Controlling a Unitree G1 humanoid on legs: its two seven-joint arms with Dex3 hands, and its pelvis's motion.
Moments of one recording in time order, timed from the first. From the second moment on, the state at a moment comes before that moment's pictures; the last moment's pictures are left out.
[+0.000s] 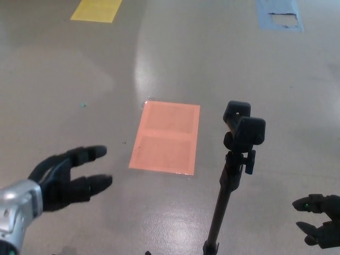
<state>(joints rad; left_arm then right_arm) -0.47 0.41 0.03 0.69 -0.25 0.34 -0.50 -0.51 -0.49 0.18 1.05 -0.27 -0.04 0.42</state>
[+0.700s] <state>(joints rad) -0.41 0.53 -0.06 1.08 -0.08 0.08 -0.25 -0.49 -0.47 0.19 1.08 -0.27 -0.04 0.42</state>
